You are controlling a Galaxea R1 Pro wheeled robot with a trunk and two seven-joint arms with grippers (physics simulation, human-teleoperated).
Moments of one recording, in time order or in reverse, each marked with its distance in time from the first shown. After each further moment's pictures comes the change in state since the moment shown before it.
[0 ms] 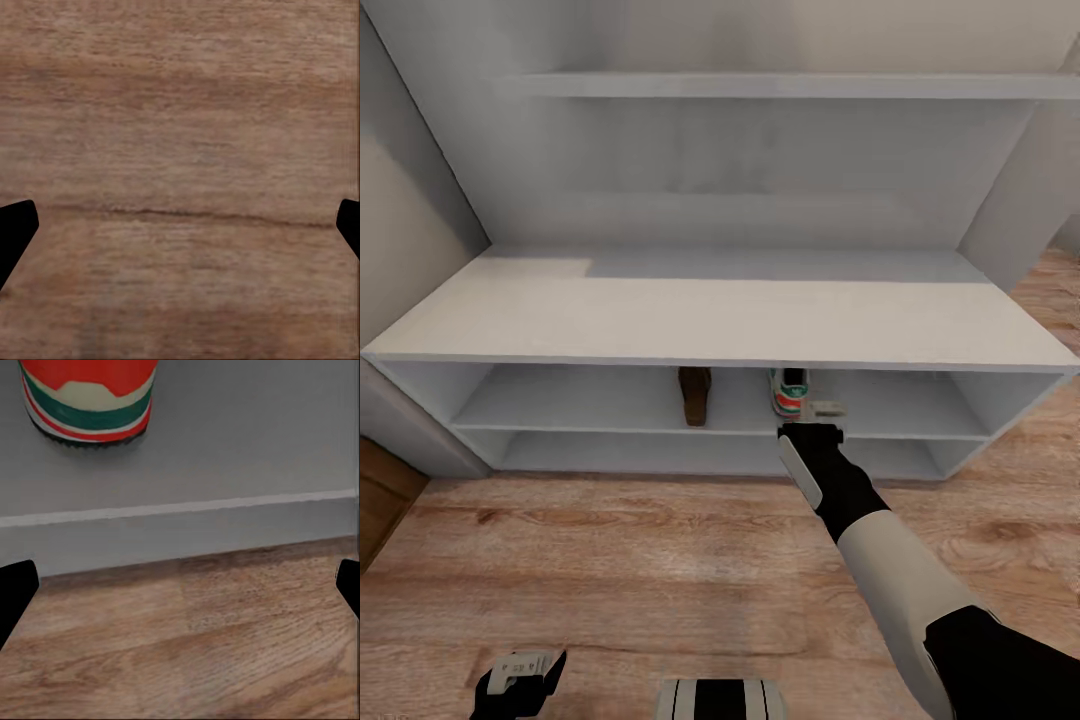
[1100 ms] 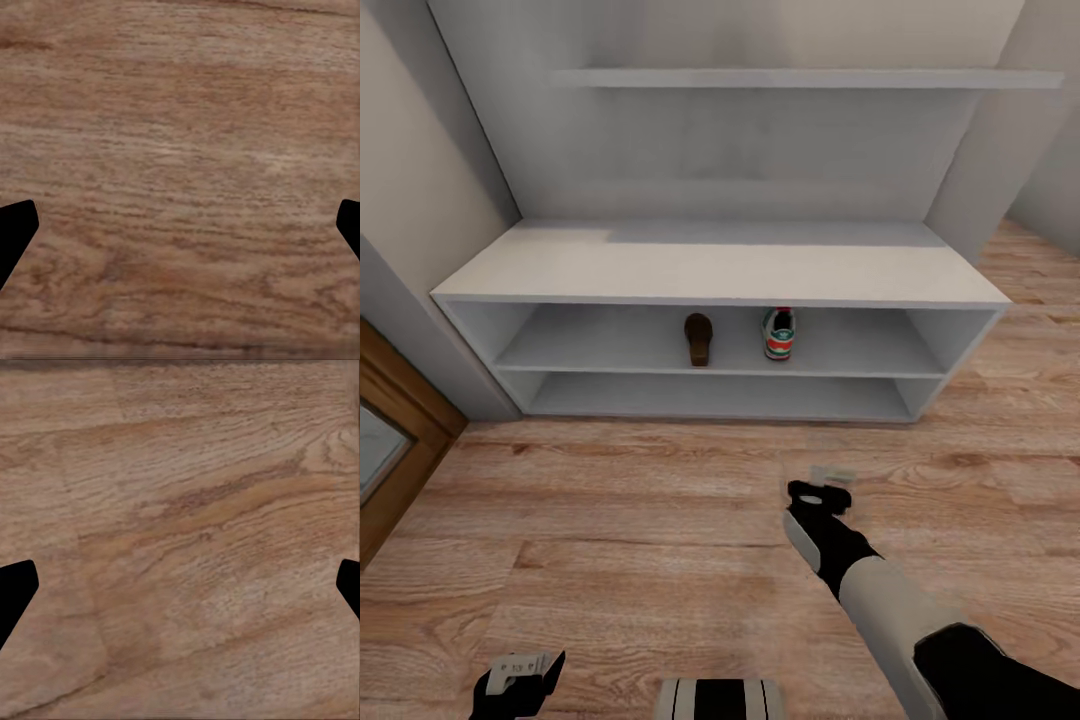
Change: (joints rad) left arm 0.000 -0.001 0.004 0.001 0.001 -0.003 0.011; right arm 0.085 0.001 0.005 0.394 -0.005 -0.513 0.035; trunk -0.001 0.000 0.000
